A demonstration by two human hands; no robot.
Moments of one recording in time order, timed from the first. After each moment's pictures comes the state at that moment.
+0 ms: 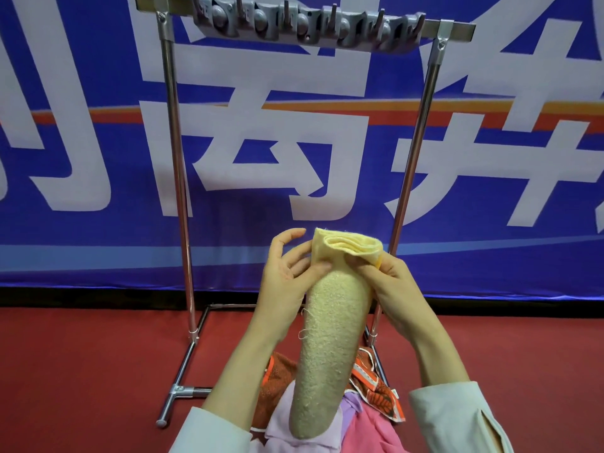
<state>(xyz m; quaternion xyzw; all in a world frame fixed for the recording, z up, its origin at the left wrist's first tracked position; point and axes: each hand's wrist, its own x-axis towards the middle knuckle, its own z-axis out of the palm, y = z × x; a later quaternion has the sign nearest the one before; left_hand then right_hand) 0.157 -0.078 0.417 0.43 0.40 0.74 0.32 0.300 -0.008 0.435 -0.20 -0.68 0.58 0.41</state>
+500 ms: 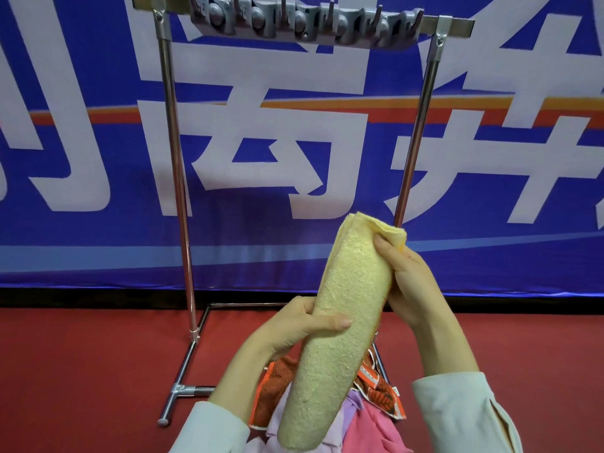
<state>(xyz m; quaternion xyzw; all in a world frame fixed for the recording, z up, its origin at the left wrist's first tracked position) 0.152 -0.072 0.374 0.49 0.49 0.49 0.53 0.309 0.004 0.444 -0.27 -0.52 0.68 0.44</state>
